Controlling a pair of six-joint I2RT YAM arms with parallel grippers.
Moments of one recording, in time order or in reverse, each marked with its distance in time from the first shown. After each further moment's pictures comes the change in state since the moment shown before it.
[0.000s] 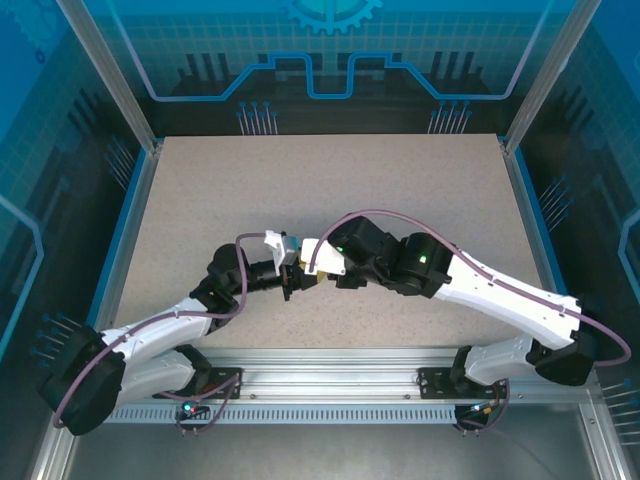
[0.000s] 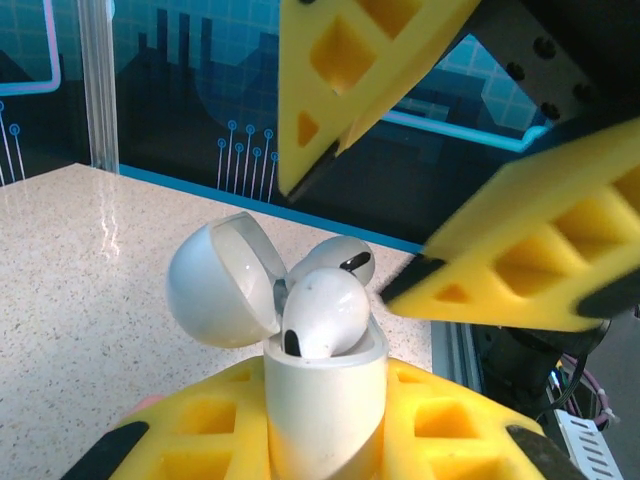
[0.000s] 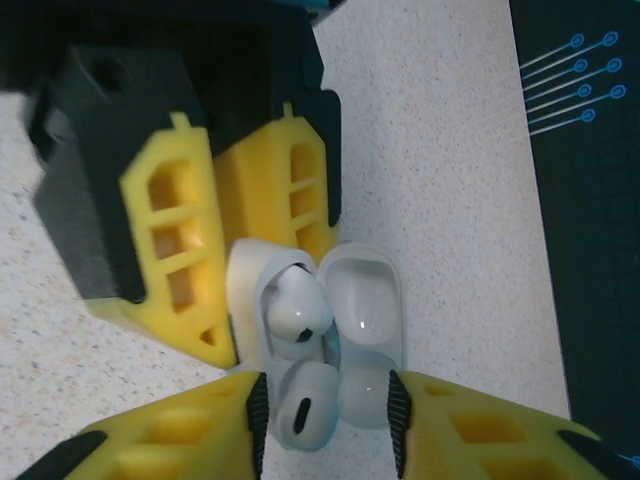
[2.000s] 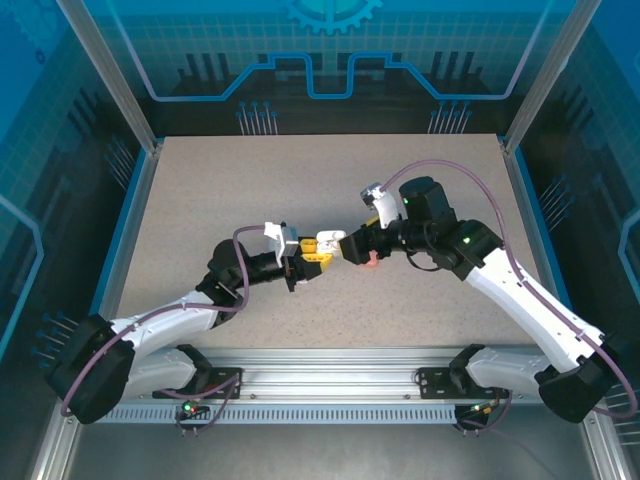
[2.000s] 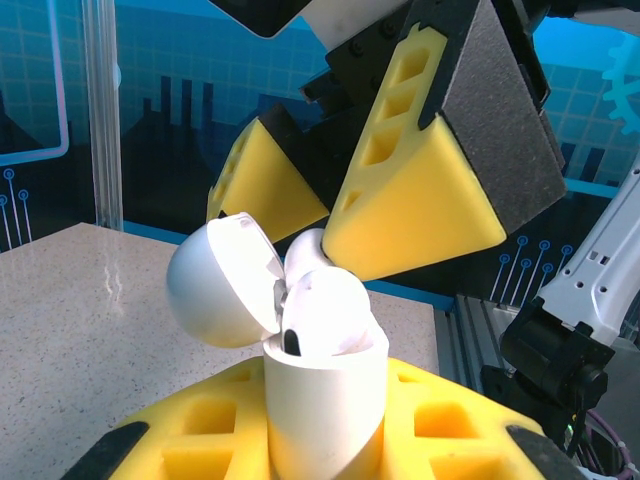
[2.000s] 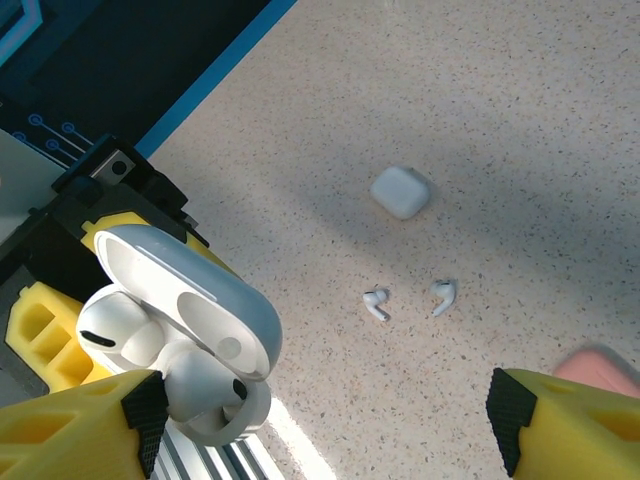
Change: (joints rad) left arm 0.000 0.074 0.045 0.149 -0.004 -0.037; right arm -0.481 -0.156 -0.232 0.251 -0.674 0.758
